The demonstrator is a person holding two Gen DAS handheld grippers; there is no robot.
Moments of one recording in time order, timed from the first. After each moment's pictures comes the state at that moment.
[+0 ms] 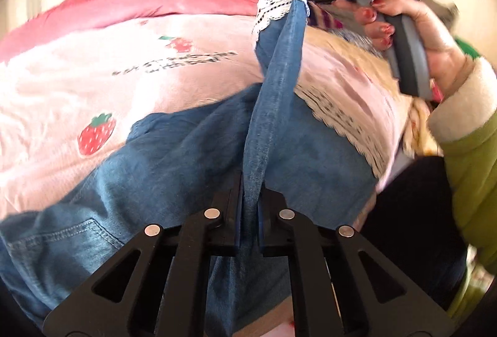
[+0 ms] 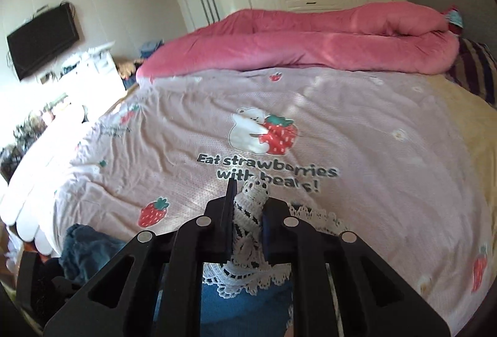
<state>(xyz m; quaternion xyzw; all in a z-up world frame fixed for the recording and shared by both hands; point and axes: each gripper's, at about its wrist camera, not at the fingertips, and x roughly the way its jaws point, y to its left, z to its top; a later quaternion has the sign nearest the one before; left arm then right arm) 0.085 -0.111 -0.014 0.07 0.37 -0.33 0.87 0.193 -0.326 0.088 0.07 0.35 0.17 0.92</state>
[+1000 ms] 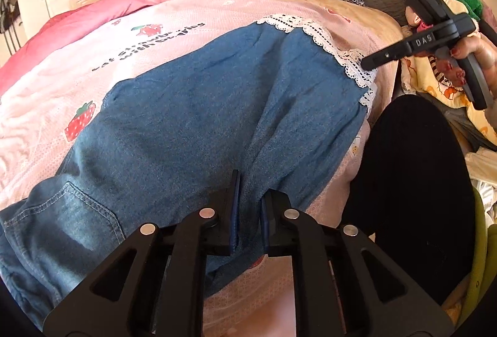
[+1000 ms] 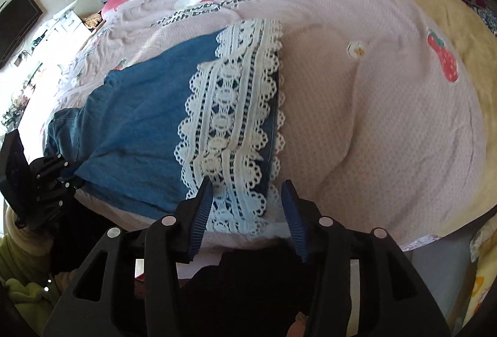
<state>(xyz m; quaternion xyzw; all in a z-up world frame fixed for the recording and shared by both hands) 0.043 -0.133 -0.046 0.16 0.39 -0.34 0.84 0.053 -0.409 -0.027 0.08 0.53 0.13 0.83</state>
